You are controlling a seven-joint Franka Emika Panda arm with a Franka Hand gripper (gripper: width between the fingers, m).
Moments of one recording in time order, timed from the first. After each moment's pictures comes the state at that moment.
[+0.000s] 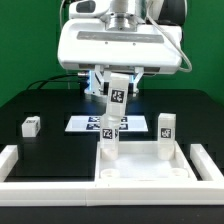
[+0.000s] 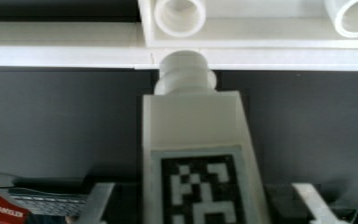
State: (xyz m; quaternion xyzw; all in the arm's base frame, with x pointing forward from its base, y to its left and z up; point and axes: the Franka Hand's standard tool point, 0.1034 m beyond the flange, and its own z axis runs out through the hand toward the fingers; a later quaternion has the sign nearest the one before) arm 0.585 0.006 0.143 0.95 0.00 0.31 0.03
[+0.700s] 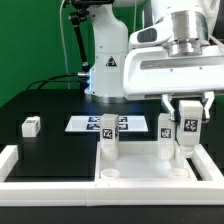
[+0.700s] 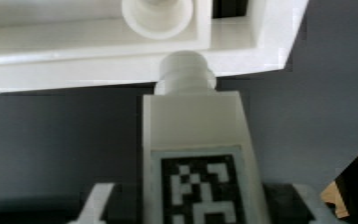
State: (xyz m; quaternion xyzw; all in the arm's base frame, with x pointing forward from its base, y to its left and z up) arm 0.624 0.107 0.117 0.95 -0.02 0.30 -0.02
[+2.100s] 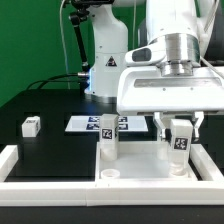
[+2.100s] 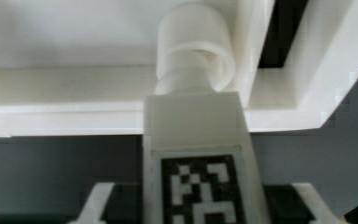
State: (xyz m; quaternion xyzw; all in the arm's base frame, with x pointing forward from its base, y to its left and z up) arm 0.616 0.097 0.084 0.95 0.00 0.30 0.00
